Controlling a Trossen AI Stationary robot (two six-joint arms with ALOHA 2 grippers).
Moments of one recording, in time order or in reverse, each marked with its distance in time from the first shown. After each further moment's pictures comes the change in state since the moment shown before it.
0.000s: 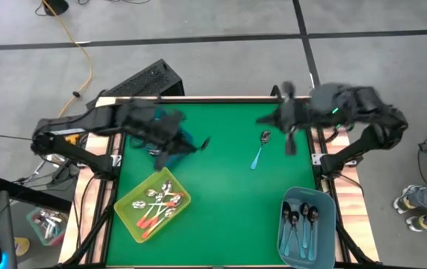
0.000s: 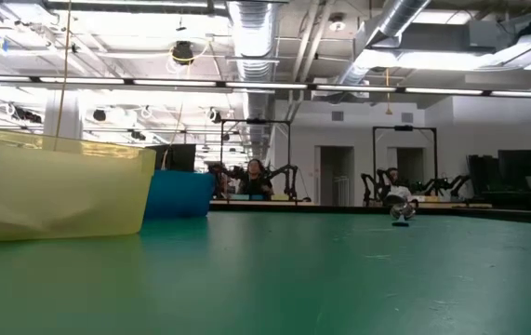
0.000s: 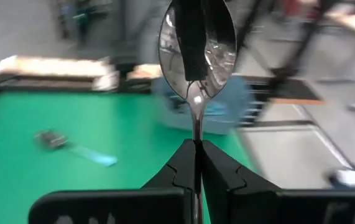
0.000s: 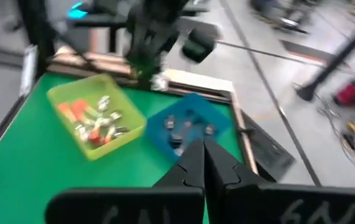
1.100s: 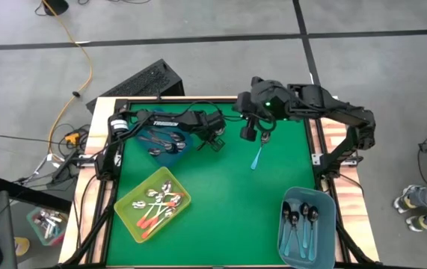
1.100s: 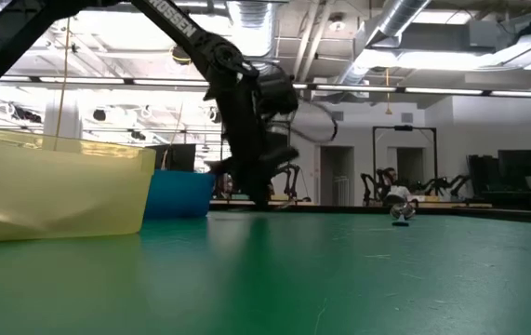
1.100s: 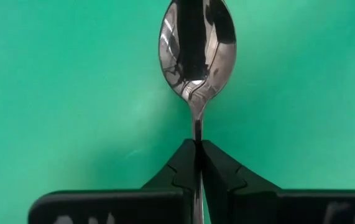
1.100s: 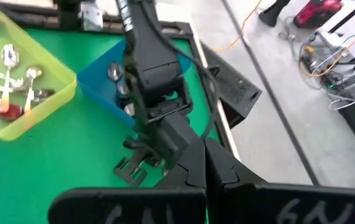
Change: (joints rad) left arm 0.311 0.828 -0.005 0.060 -0.360 -0.268; right arm -0.214 0.217 0.000 -0.004 0.085 0.042
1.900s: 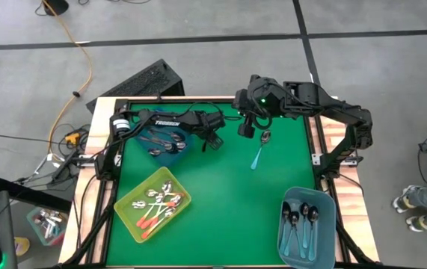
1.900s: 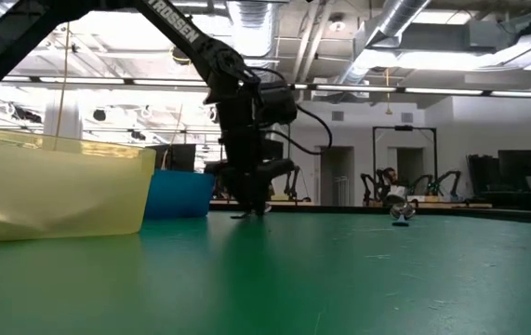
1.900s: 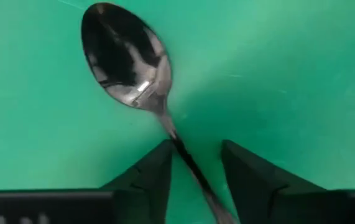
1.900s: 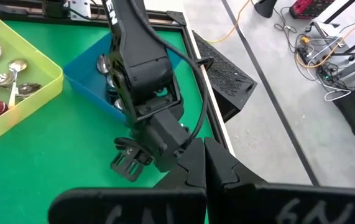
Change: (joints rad) left arm 0.011 0.039 0.009 -0.042 -0.085 -0.036; right arm -0.036 0.018 -0.001 -0.009 -0.007 -0.008
